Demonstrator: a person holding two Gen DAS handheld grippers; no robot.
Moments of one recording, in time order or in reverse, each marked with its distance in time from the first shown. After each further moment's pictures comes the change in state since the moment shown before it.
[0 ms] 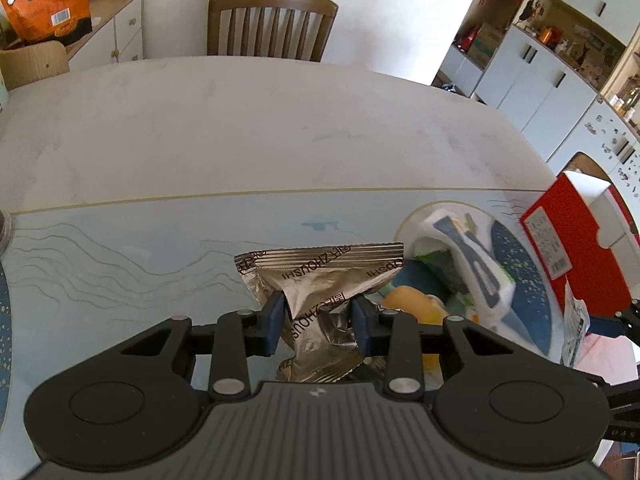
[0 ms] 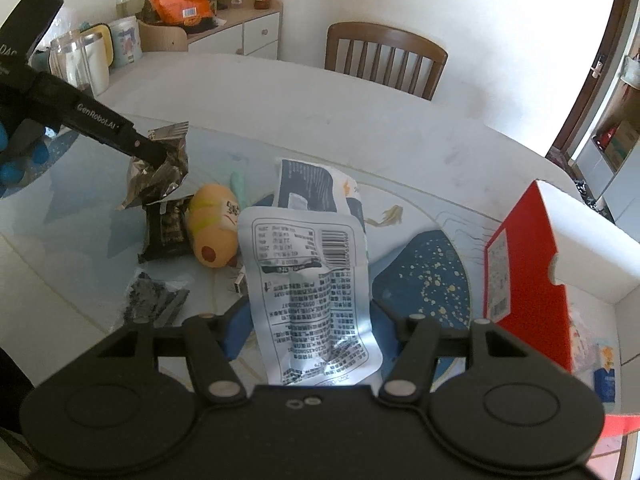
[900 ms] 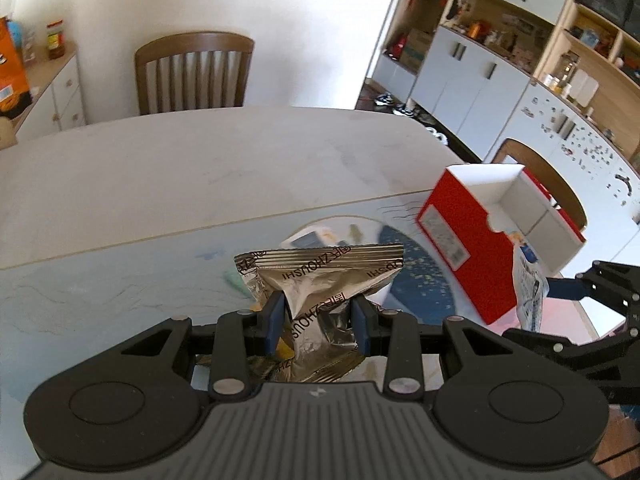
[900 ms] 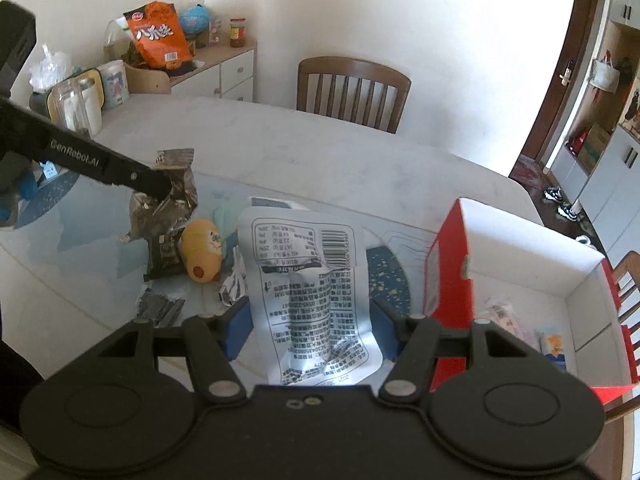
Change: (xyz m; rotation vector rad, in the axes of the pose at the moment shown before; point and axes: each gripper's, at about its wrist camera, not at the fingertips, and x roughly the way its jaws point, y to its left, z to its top) left arm -0.064 -0.091 -0.004 0.154 -0.075 -0.117; right arm -0.074 -0.031 -0.008 0.070 -0.088 -0.038
